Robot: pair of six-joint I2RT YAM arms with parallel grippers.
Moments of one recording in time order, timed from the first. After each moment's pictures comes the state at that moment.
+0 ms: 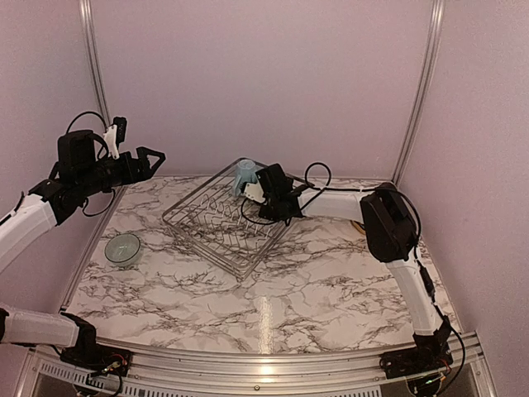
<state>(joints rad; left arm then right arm) -0.27 1.12 1.02 -0.15 0.26 -0.33 0.71 2.41 1.94 -0.16 0.56 -0.83</state>
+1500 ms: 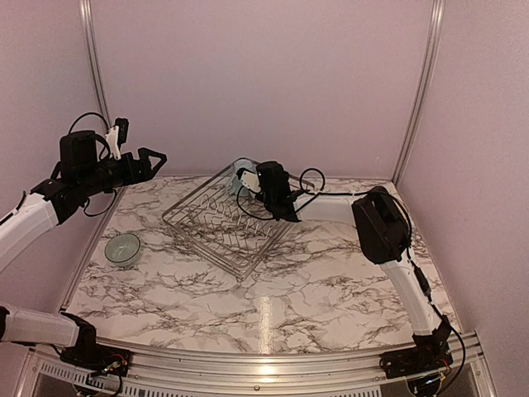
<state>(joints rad) -0.27 1.13 1.02 -0.15 0.27 -0.34 0.72 2.49 1.98 0.18 0.67 -0.96</state>
